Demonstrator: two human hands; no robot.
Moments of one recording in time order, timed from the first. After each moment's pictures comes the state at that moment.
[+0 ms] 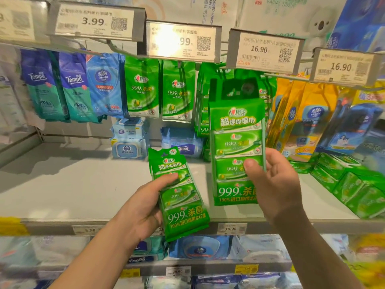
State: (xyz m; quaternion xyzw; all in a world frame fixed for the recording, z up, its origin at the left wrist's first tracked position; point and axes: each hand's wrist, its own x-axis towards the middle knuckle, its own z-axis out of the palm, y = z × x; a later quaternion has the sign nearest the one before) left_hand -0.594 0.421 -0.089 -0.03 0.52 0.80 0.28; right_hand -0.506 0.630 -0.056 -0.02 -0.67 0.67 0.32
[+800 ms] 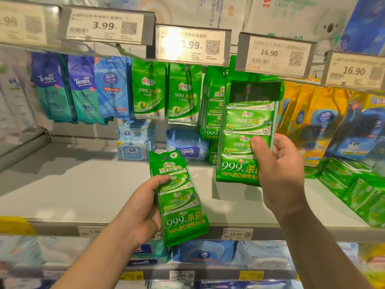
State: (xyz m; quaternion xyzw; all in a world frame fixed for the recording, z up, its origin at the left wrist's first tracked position) left_hand -0.601 0.411 -0.092 -0.07 0.50 0.81 0.29; right_hand -0.534 0.623 -0.035 -0.01 -0.62 0.68 0.39
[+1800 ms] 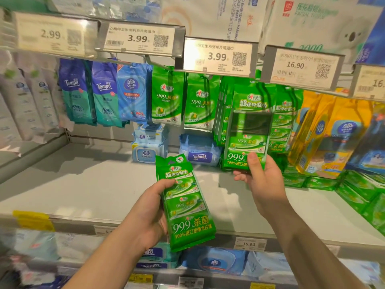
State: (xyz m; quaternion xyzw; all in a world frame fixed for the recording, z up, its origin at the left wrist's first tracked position) left_hand -0.605 0.394 -0.092 -0.08 0.50 0.82 0.29; right_hand -0.588 0.626 -0.077 -0.04 -0.63 0.71 0.30
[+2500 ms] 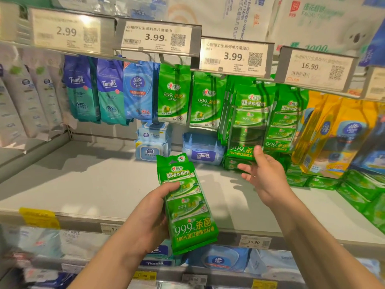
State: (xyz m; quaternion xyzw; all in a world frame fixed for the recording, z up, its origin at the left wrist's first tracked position) left_hand -0.598 0.378 -0.095 -0.07 0.53 0.79 0.29; right_hand -0.612 0.633 -0.070 -0.18 -0.60 0.74 0.24
